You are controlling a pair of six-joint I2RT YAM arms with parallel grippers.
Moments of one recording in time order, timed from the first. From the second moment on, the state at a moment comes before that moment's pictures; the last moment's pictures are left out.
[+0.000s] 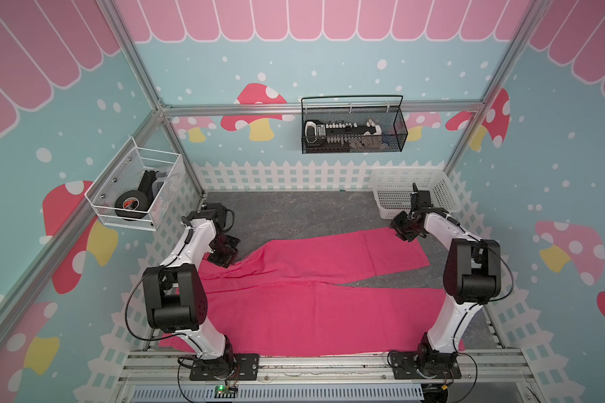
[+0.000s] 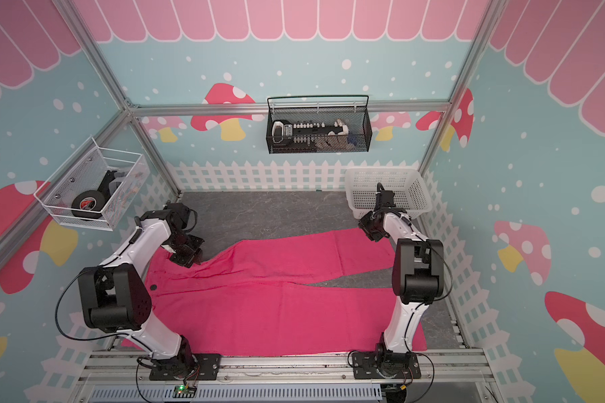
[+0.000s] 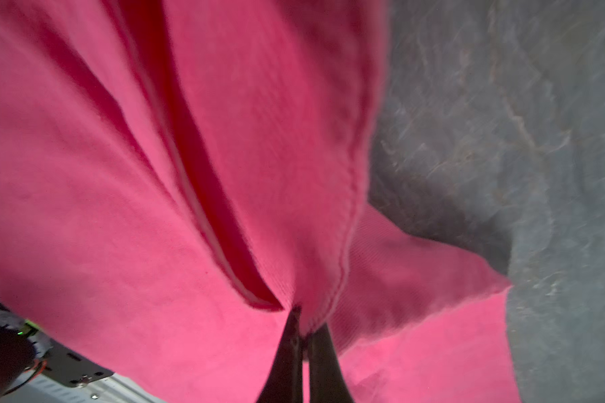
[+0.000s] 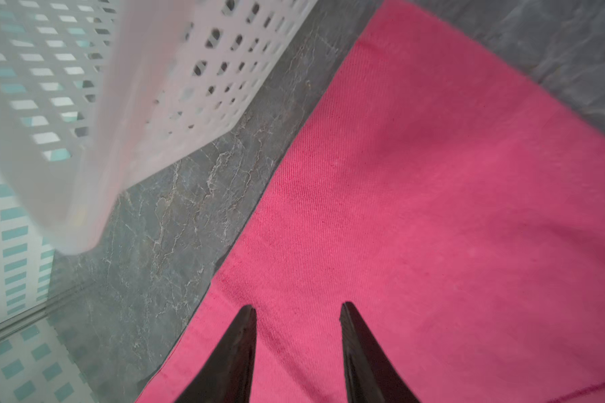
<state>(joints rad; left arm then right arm) 0.27 2.07 1.46 -0.53 0.10 -1.40 -0.07 1.85 1.42 -0.81 -0.30 0.61</state>
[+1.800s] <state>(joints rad) 0.29 2.14 1.60 -1.00 0.22 -1.20 -0.07 1.86 1.44 -0.86 -0.25 0.62</state>
